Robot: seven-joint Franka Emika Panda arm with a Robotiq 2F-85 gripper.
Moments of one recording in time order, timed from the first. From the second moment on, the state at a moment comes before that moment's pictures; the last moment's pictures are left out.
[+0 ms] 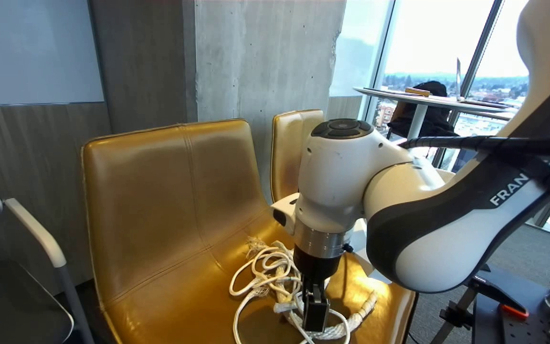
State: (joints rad) arm 0.19 0.72 0.04 -1.94 -0.35 2.67 -0.14
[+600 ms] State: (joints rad) arm 0.19 0.76 0.07 -1.94 -0.25 2.67 -0.14
